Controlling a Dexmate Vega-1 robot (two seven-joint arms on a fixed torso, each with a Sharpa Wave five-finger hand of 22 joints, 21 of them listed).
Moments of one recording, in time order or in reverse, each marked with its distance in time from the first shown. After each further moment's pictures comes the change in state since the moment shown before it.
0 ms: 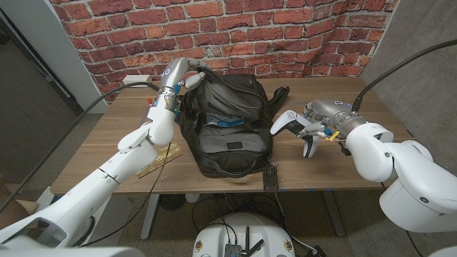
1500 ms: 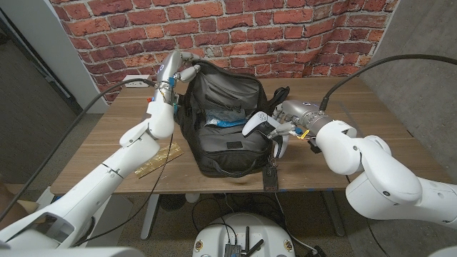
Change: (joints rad) left arm -0.035 -0.036 -0.015 0.017 -0.114 0.028 0.014; left_hand 0.009 -0.009 0.000 0.000 -0.002 0.002 0.009 -0.004 0.005 0.011 0.003 -0.001 -0.001 0.025 -0.011 0.000 0.005 0.002 0.002 0.000 0.000; right arm 0.085 0.236 -0.112 0.117 -0.120 0.135 0.122; right_hand 0.000 0.000 -0.002 -0.002 0.000 0.005 0.005 -0.004 0.000 0.009 0.005 -0.004 0.000 0.013 -0.003 -0.008 0.005 0.000 0.000 0.000 0.000
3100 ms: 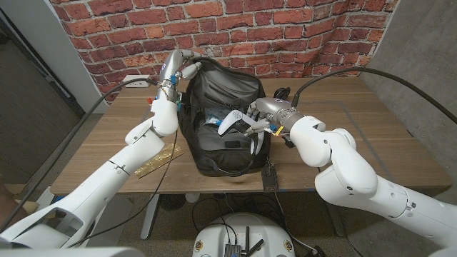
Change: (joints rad) left arm -0.029 -0.035 0.020 0.035 -0.051 -0.014 0.015; left_hand 0.003 0.005 0.000 0.000 0.006 0.003 0.007 0.002 0.000 0.006 0.000 -0.003 0.000 0.012 -0.005 0.000 0.000 0.012 -0.002 0.000 0.000; right arm -0.088 0.267 0.104 0.178 -0.203 0.277 0.177; right_hand 0.000 0.000 0.002 -0.002 0.000 0.002 0.002 -0.013 0.000 0.009 0.002 -0.011 0.001 0.001 0.002 -0.007 0.010 0.007 0.000 0.005 0.005
